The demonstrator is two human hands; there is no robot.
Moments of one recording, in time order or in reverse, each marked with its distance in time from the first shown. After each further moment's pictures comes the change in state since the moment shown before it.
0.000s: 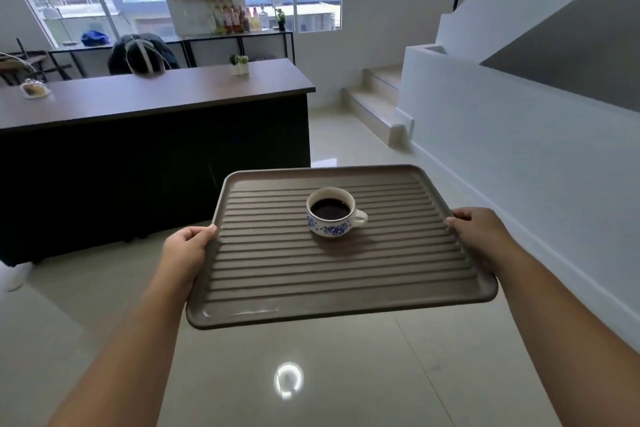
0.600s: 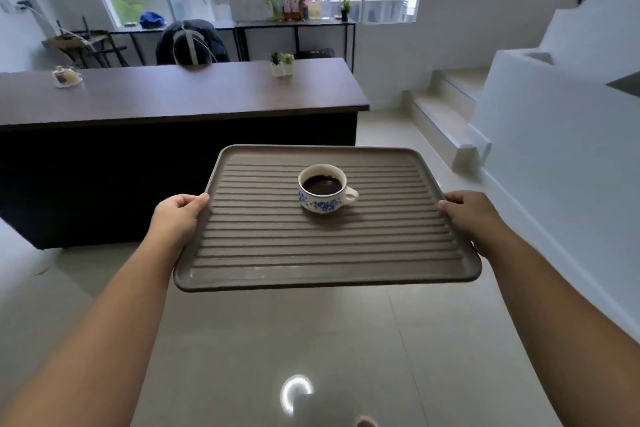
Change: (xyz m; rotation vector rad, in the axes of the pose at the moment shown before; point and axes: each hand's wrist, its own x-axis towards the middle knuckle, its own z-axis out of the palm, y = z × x) left_hand 0.314 0.075 0.102 0.072 0.215 0.003; right_hand 0.375 -0.130 0.126 0.016 -0.191 -0.154
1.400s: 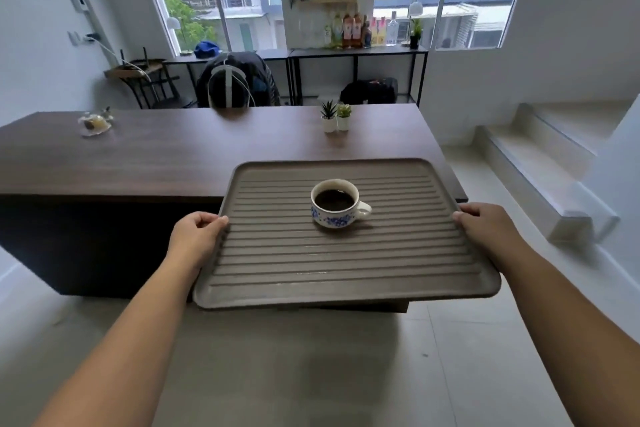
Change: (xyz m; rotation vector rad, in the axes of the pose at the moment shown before) left_hand 0.397 0.064 0.090 0.108 0.174 0.039; right_hand 0.417 -0.142 0.162 -0.070 -0.064 -0.155
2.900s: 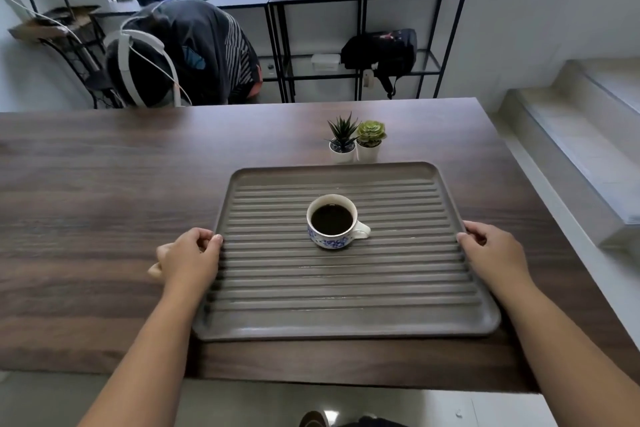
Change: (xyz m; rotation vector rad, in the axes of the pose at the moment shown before) left_hand 0.371 -0.018 0.171 0.623 0.092 -0.026; right_hand 0.352 -0.010 0.178 -0.257 0.030 0.115
